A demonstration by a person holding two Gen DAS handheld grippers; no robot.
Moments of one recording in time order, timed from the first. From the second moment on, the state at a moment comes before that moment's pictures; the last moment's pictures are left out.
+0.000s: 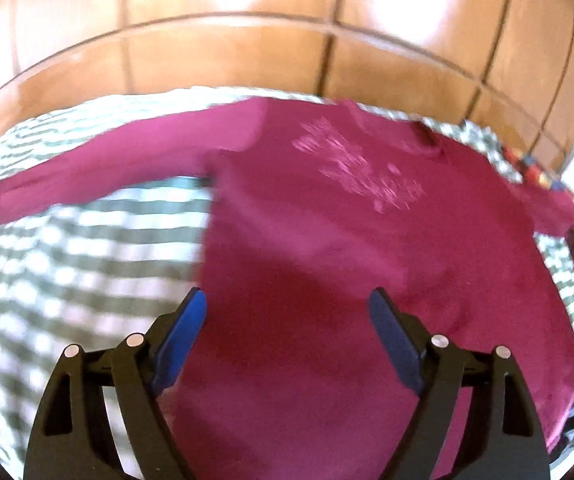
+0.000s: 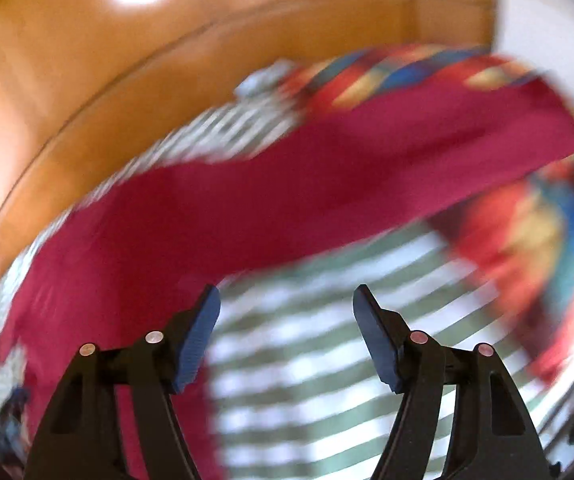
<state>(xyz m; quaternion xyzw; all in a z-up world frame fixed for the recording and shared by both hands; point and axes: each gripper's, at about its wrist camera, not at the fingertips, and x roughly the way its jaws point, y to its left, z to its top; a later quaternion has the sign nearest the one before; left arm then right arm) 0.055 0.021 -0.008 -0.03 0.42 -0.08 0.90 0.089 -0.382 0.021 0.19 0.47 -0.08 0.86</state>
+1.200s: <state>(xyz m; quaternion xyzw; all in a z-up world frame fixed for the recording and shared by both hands) 0.014 0.066 0.021 -0.02 0.40 -0.13 0.91 0.030 -0.294 0.011 0.10 0.45 -0.04 0.89</state>
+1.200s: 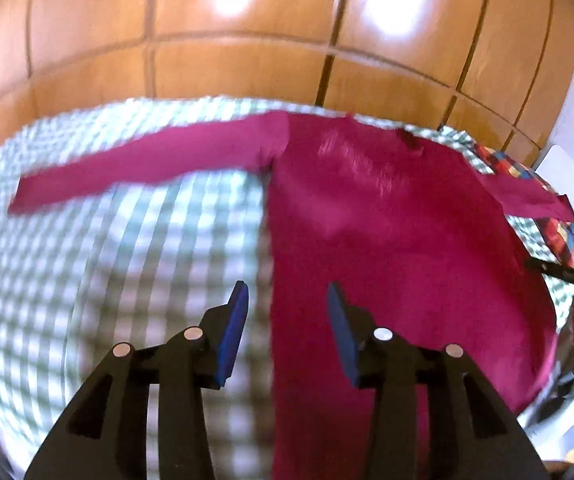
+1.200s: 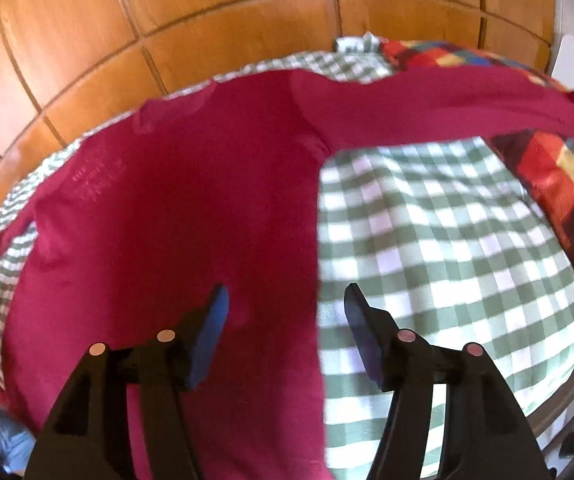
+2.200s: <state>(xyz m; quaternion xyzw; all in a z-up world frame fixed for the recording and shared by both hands) 0.130 -0.015 -0.028 0.03 0.43 -0.11 0.90 0.002 -0.620 0.048 0.45 0.25 -0.31 0.80</state>
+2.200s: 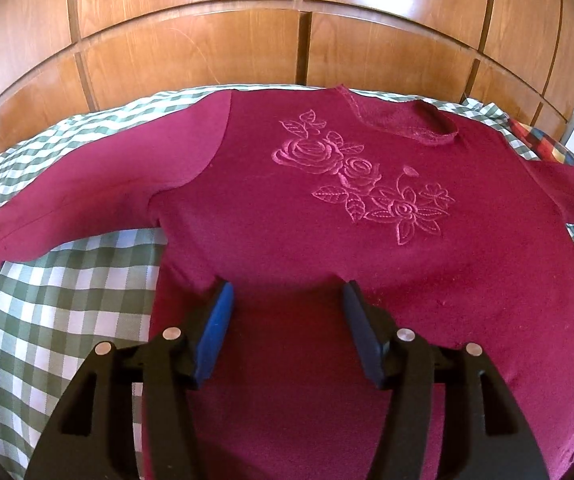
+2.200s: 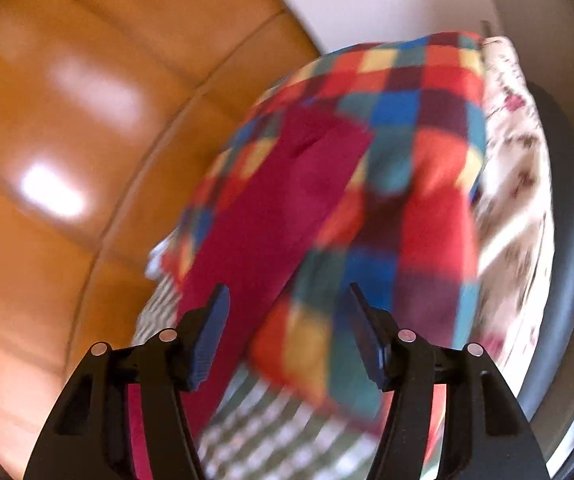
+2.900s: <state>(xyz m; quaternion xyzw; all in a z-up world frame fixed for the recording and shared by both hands) 0.133 -0.017 -0.027 0.03 0.44 -0.12 0.89 0.168 -0.411 0.143 0.20 0.30 -0.07 0.93</state>
